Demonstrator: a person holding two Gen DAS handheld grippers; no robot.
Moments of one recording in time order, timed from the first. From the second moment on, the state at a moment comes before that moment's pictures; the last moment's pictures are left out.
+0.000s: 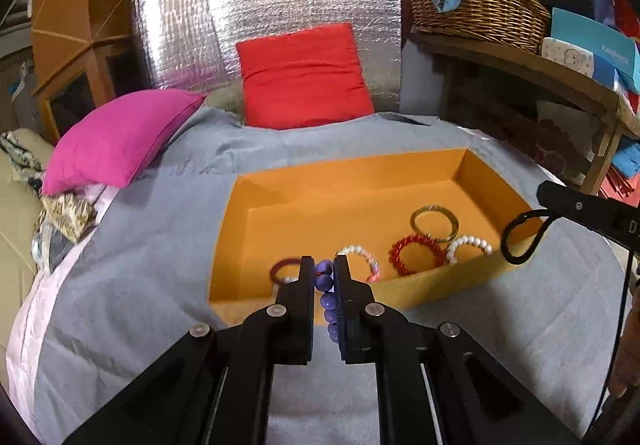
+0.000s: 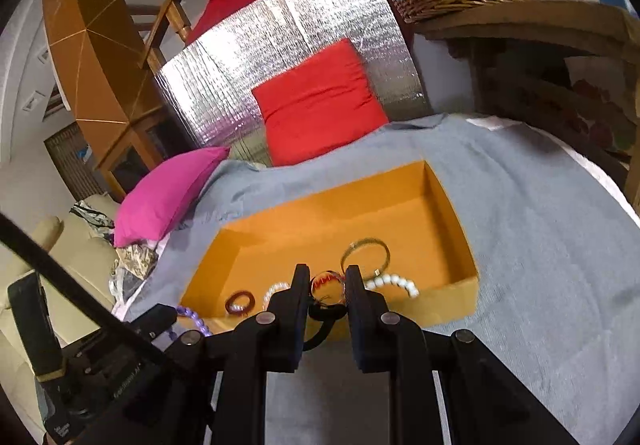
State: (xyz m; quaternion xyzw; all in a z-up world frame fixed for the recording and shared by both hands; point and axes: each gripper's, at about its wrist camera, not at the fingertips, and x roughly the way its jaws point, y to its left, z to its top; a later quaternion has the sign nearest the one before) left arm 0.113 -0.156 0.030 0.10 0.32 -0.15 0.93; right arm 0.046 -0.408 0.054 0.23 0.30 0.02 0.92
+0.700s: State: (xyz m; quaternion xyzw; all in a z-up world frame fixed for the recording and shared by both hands) left arm 0.270 -0.225 -0.015 0.11 0.45 -0.19 0.87; right arm 0.171 -0.465 -0.005 0.22 0.38 -0.07 0.90
